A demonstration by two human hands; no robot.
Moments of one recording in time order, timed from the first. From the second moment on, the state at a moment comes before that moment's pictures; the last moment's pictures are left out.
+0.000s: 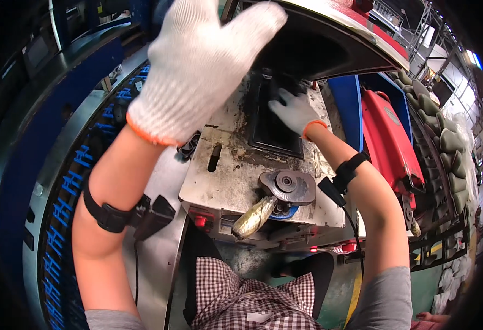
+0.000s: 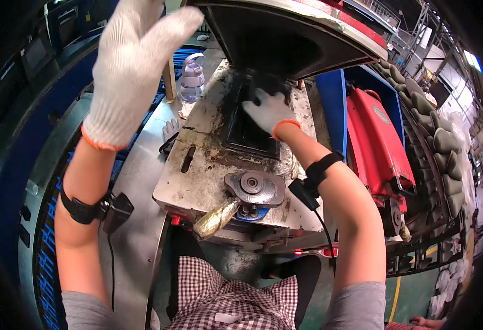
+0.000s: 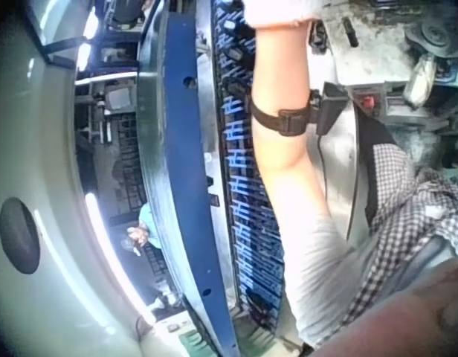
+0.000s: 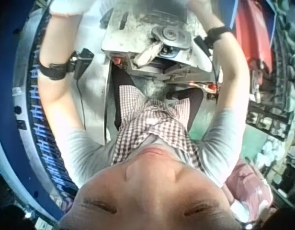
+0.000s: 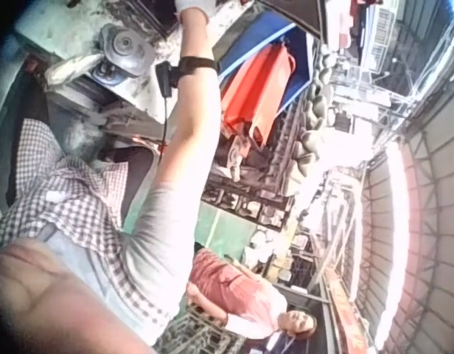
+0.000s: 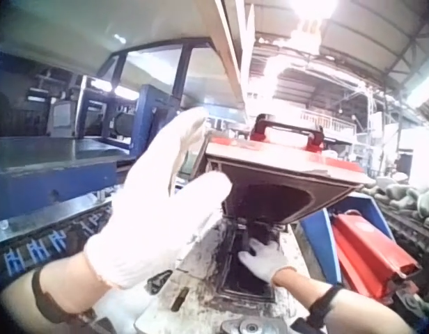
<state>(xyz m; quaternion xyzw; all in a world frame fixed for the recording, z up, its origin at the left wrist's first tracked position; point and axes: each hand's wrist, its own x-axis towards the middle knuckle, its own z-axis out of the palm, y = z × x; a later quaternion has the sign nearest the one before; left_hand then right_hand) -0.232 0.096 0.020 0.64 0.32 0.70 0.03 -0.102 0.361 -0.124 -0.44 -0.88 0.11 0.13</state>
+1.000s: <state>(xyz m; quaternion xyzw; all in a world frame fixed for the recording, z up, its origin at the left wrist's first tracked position) -0.206 0.199 -0.006 0.79 0.47 0.28 -0.27 0.020 0.099 -0.223 -0.08 -0.51 0.85 0.08</state>
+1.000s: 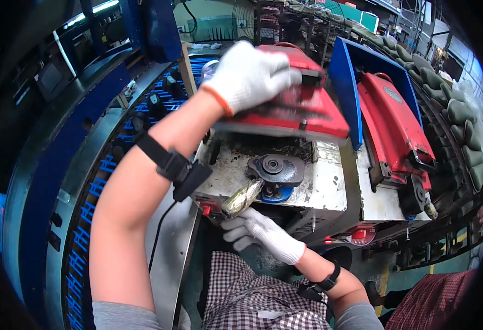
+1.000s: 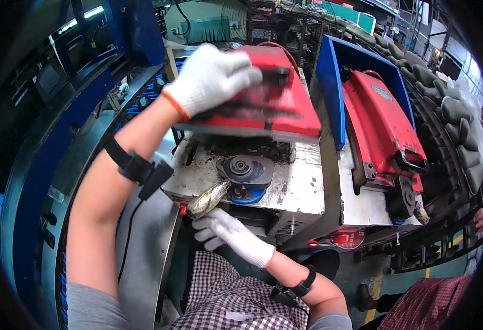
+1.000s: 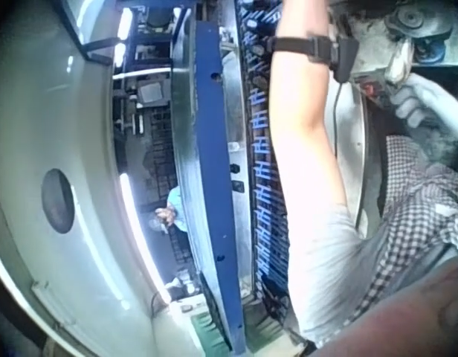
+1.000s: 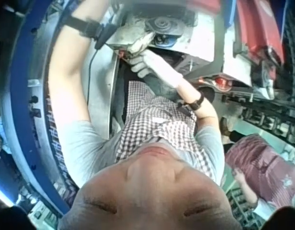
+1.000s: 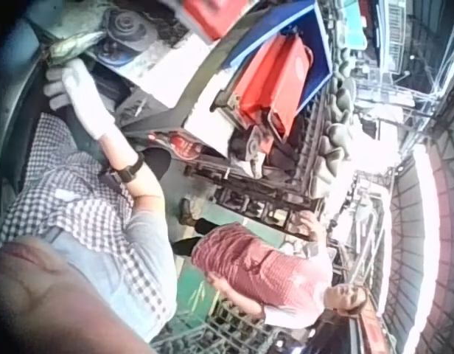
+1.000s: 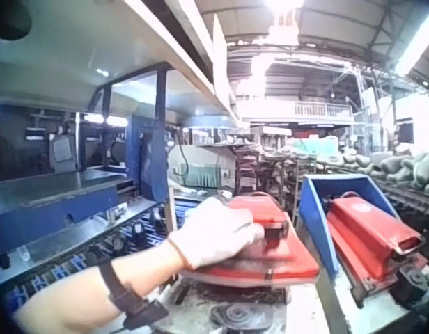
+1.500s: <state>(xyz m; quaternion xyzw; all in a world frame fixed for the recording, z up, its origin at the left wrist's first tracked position) -0.180 0.168 -0.082 0.81 0.51 0.19 -0.19 0.008 0.093 -0.222 0.04 -0.11 0.98 0.12</state>
